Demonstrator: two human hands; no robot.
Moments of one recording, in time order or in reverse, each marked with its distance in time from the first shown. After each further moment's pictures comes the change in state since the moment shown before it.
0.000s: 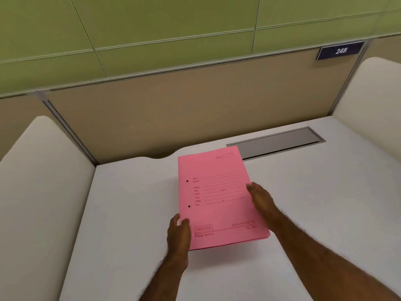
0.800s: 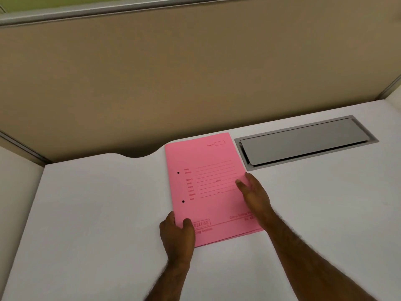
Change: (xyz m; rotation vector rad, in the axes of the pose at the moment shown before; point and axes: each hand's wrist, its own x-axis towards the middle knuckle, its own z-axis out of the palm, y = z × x) left_hand 0.180 0.008 0.092 0.324 0.214 0.112; right_hand 0.221 0.039 0.064 -0.185 -0.008 0.055
